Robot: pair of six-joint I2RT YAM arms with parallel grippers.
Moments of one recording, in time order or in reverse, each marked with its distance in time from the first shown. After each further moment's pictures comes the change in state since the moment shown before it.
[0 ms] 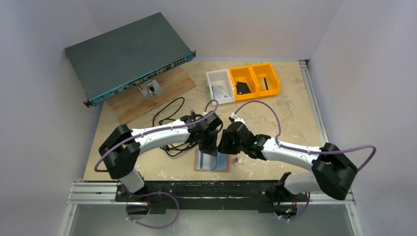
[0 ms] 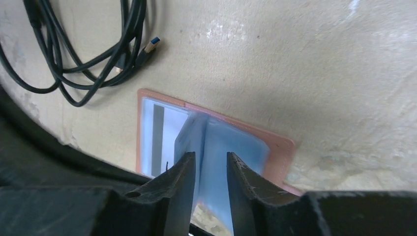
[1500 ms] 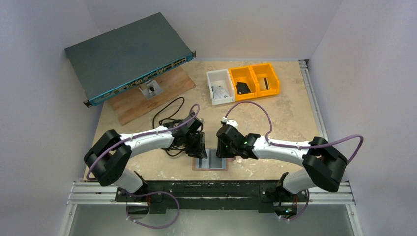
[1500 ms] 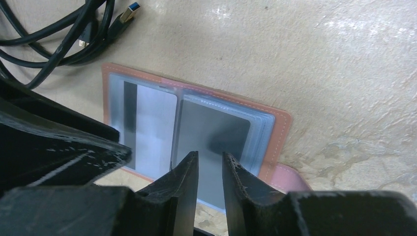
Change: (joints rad) left arm 0.164 -0.131 -0.322 0.234 0.130 0.076; right arm 0.098 0.082 0.104 -0.157 0.102 -0.028
